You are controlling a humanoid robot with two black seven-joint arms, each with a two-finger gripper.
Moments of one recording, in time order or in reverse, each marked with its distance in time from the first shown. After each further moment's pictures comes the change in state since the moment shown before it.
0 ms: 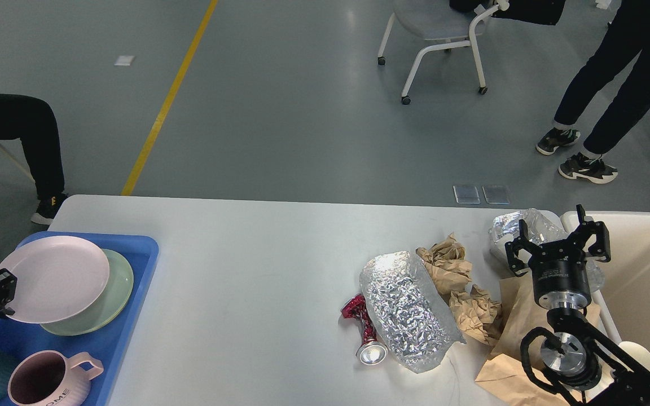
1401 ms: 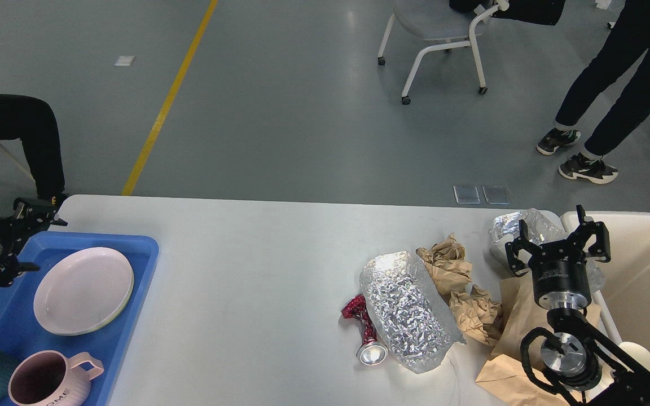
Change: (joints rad) left arm -0.042 0.090 -0.435 -0.012 0.006 -0.079 -0.009; right arm 0.000 0.000 0.000 -0.002 0.000 0.000 0.000
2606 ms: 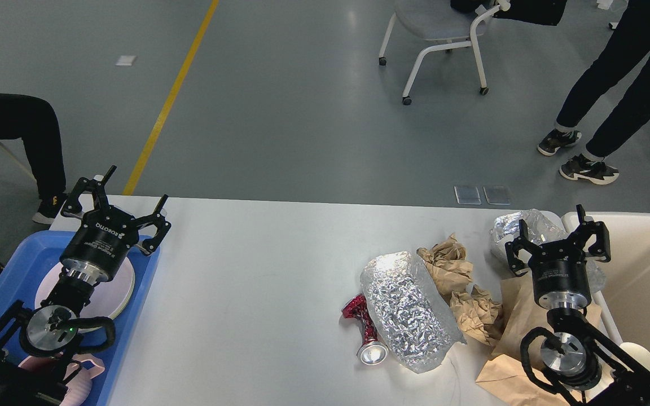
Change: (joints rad) left arm 1.051 -0.555 -2.026 -0.235 0.401 0.044 -0.134; right arm 0.000 0.000 0.000 0.002 0.000 0.000 0.000
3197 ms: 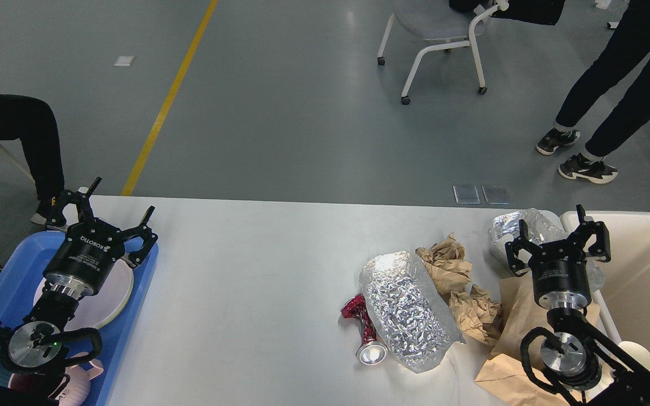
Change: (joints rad) left arm 0.085 -0.046 -0.187 -0.061 0.103 -0.009 0.108; right arm 0.000 0.000 0.000 0.000 0.000 0.000 0.000
